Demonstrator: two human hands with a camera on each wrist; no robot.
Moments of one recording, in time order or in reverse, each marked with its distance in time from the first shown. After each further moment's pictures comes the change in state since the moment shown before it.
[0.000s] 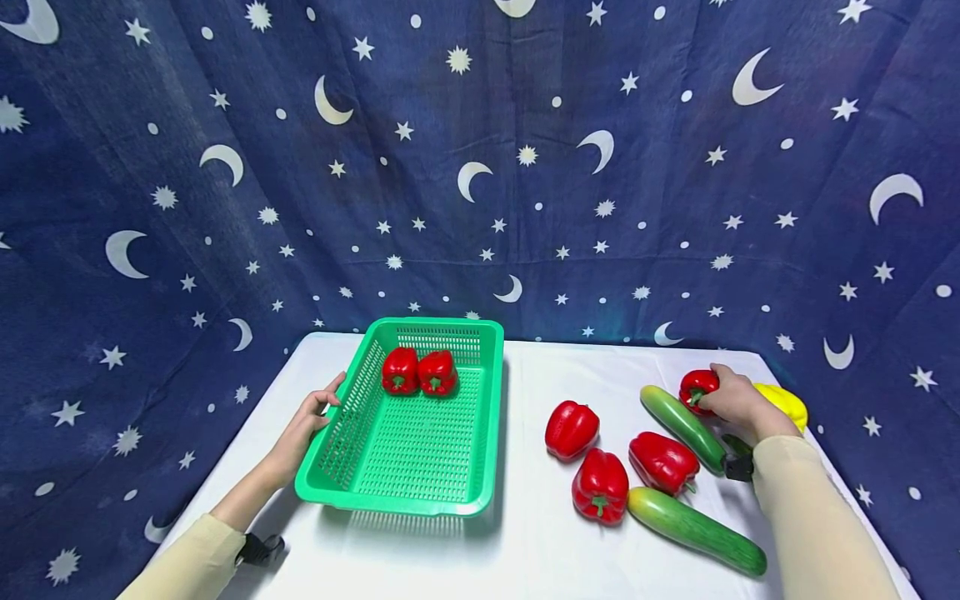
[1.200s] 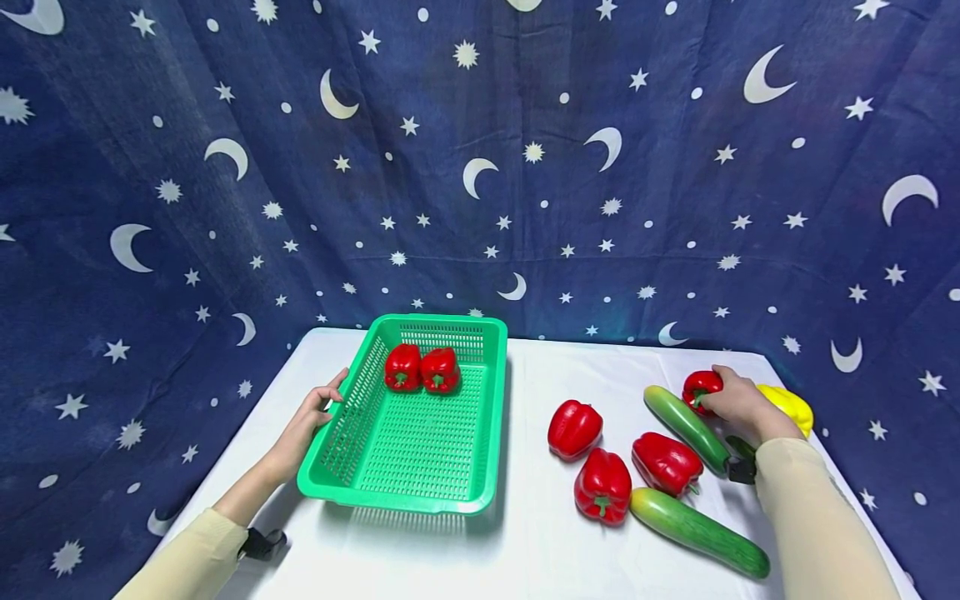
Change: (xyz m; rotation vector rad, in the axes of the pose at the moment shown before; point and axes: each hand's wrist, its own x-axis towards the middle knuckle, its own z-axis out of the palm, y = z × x) left_hand 0.000 -0.002 -0.002 0.047 -0.005 -0.006; right_hand 0.004 0.000 0.004 0.208 -0.092 0.129
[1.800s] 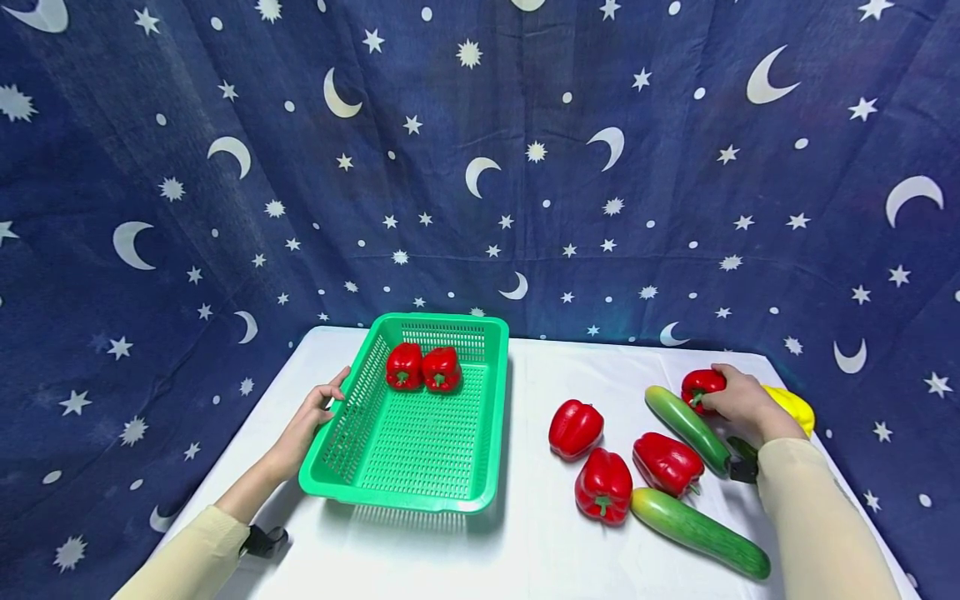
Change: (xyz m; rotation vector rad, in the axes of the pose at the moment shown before) left_hand 0.001 -0.001 0.000 -0.015 0.009 -0.022; right_hand -0.003 -0.003 -0.005 -0.244 0.110 -0.121
